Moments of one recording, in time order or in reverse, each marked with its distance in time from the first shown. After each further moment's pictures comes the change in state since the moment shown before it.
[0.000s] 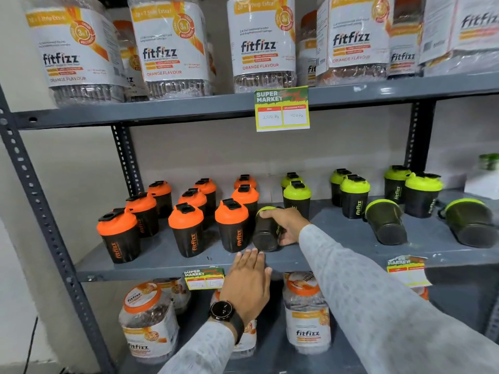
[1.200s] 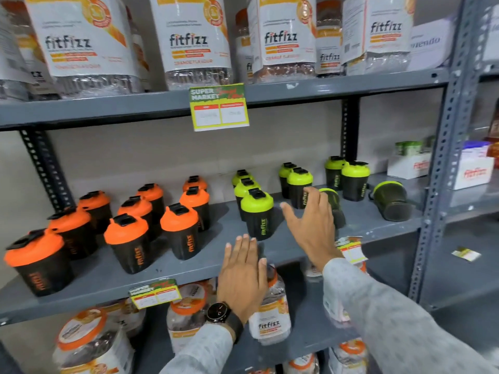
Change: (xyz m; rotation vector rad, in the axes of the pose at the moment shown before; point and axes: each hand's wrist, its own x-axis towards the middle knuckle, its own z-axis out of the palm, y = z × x) left_hand 0.026 0.075 0.017 -0.179 0.139 0.108; right_hand -0.074 0.059 -0.126 -0.582 0.954 -0.762
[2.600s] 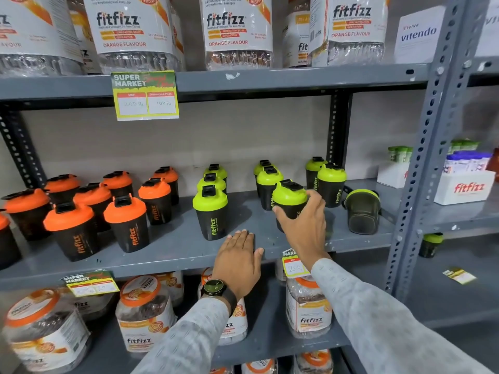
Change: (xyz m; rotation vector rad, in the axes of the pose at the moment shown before) left_hand 0.071 0.105 0.069 0.121 -0.142 -0.087; right_hand 0.054 0.117 -0.023 0.200 -0.083 0.073
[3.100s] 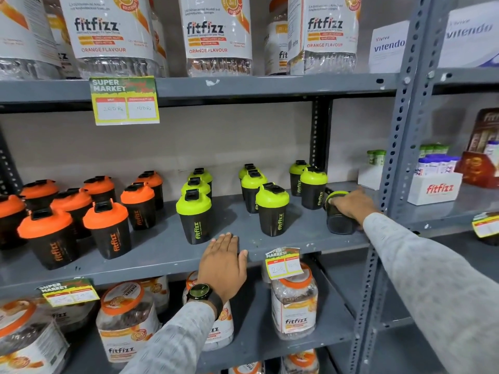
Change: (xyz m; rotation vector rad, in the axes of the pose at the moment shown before) left_hand 0.000 0.007 0.002 -0.004 0.048 -0.045; right_hand 0.133 0.082 -0.105 -0.396 -0.355 0.588
